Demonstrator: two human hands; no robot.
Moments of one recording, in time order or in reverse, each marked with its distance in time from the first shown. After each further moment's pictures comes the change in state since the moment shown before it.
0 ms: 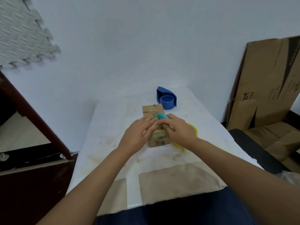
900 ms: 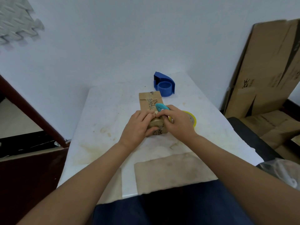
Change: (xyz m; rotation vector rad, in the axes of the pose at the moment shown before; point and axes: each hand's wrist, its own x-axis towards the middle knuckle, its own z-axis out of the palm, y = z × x) left_hand 0.004 -0.024 0.047 0.205 0.174 0.328; right_hand -0.008 0.014 0.019 -0.035 0.174 0.003
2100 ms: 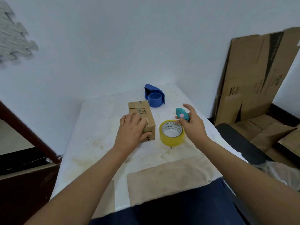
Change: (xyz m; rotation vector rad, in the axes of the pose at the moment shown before) left_hand 0.021 0.008 -0.010 0.358 -0.023 -0.041; right_hand -0.012 0.033 -0.058 0.463 0.166 0.516
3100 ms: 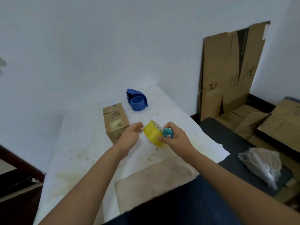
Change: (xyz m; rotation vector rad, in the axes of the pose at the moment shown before) left_hand 0.033 0.046 -0.009 -1.249 -0.540 -0.709; right_hand -0.045 0.010 -0.010 -0.038 -0.118 -0.021
